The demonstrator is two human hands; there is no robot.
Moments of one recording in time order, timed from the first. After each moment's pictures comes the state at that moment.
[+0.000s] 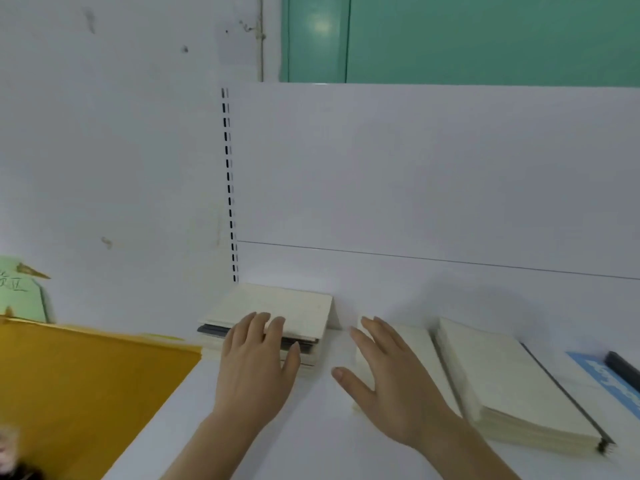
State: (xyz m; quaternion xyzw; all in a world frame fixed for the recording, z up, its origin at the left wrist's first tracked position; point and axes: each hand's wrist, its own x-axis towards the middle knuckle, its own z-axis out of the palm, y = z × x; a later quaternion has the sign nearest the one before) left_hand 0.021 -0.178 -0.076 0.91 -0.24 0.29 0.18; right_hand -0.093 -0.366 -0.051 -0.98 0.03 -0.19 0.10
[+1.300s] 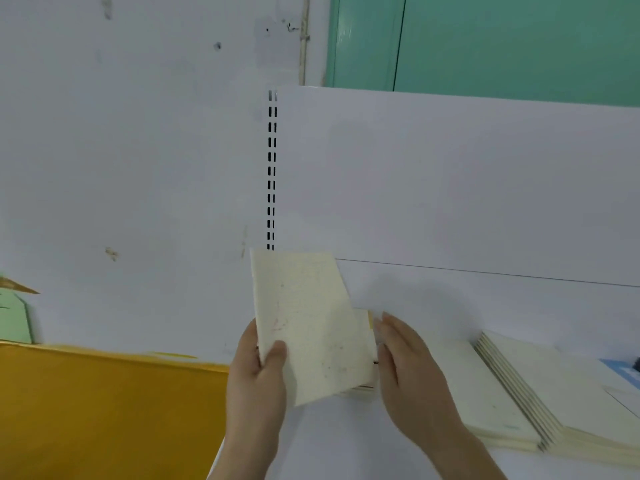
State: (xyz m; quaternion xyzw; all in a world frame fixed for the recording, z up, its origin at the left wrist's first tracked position) left_hand 0.042 -0.103 -0.040 0.63 -0.10 0.03 0.77; right_hand -0.022 -0.289 -0.053 -0.91 0.09 -0.37 0.17
